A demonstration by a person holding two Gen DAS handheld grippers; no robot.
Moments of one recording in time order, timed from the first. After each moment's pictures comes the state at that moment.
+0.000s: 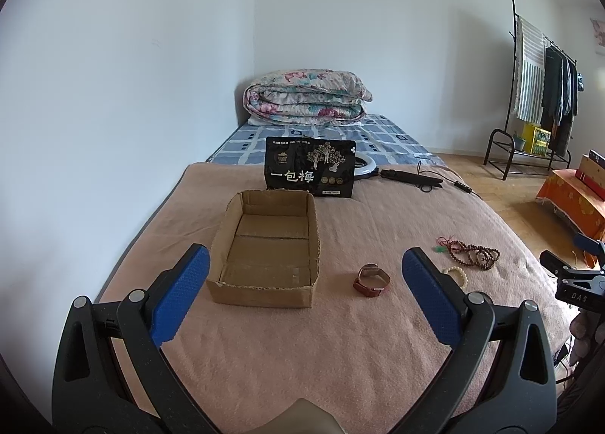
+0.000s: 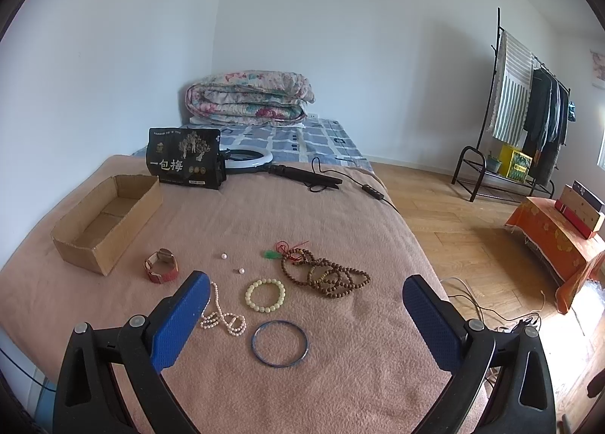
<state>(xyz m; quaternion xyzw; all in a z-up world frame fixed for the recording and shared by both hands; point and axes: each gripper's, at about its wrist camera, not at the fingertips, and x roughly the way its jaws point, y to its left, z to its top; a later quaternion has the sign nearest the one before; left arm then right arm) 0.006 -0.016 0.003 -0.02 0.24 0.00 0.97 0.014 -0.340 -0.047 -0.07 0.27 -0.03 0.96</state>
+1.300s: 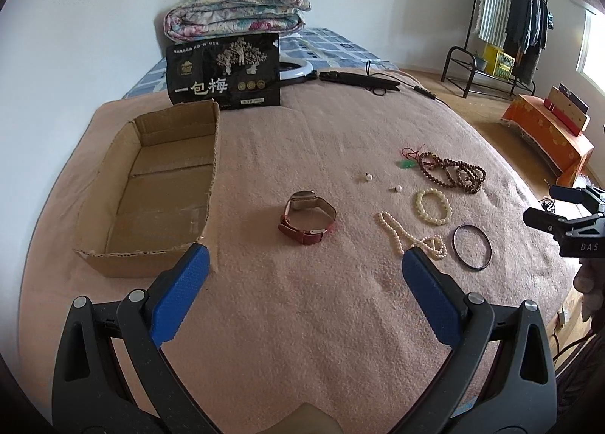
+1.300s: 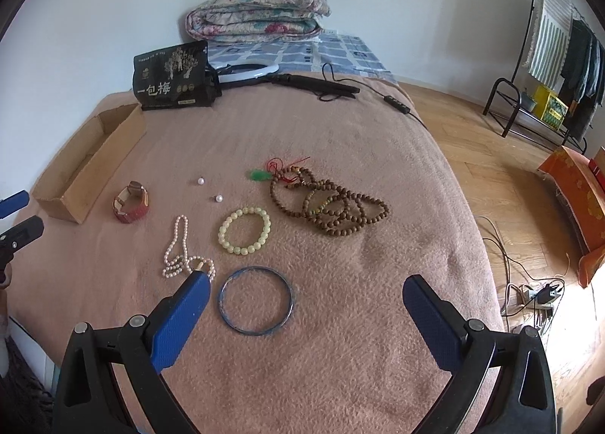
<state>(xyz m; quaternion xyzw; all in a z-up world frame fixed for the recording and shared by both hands) 0.109 -0.093 -0.110 0.02 0.39 -0.11 0.91 0.088 -0.383 -0.109 -0.05 0.44 0.01 0.90</state>
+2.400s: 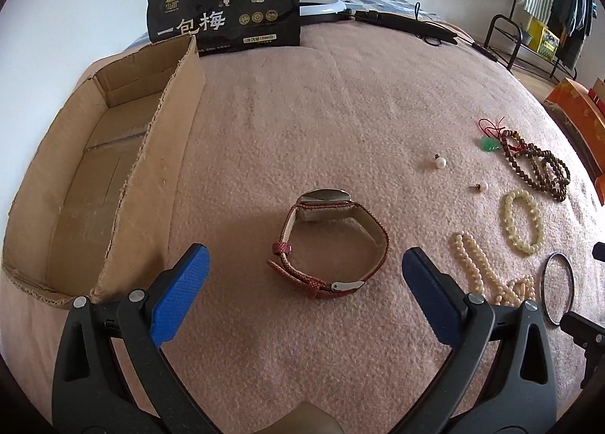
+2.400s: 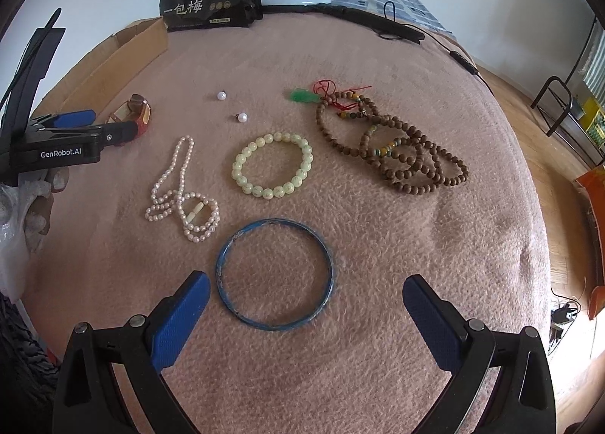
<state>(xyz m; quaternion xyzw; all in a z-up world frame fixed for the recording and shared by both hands) 0.209 -0.123 -0.200 0.04 0.47 -0.04 0.88 0.123 -0.362 -0.183 -0.10 0.52 0.08 0.84</state>
